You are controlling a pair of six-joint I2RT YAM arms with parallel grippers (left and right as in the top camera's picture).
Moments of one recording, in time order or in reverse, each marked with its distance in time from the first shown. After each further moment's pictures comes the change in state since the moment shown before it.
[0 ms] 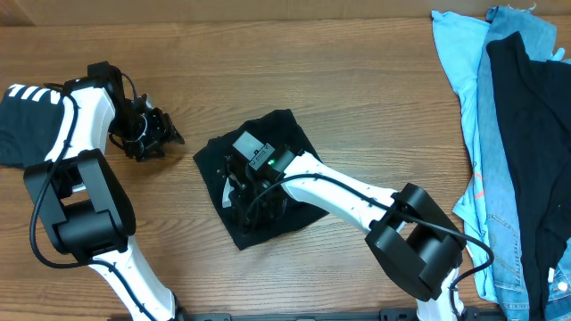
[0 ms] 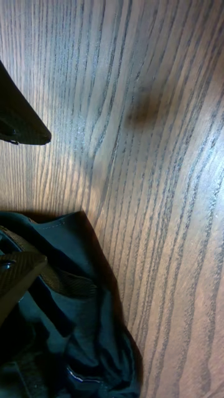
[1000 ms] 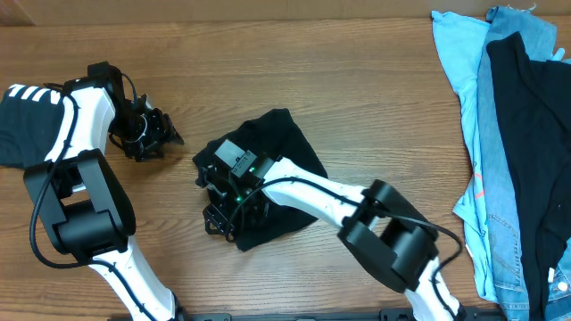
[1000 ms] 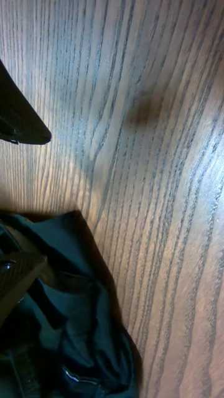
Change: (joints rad) left arm 0.000 0.000 0.000 -0.003 -0.009 0.000; right arm 0.050 0.116 0.072 0.099 -0.121 -0.107
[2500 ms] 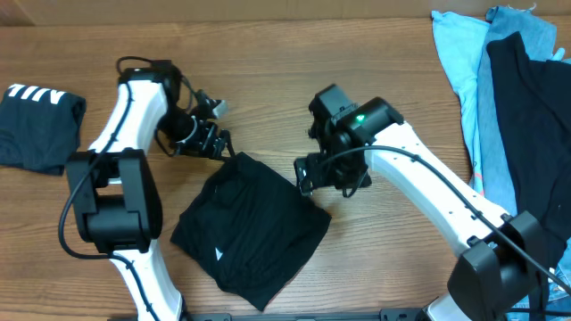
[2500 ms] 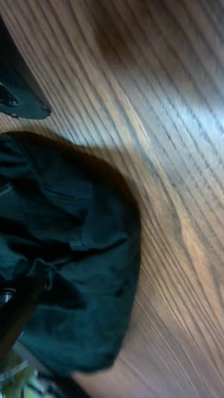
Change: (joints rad) left arm -0.241 0.000 0.000 -0.120 0.097 0.573; right arm -0.354 -0.406 -0.096 -0.576 0.271 0.189
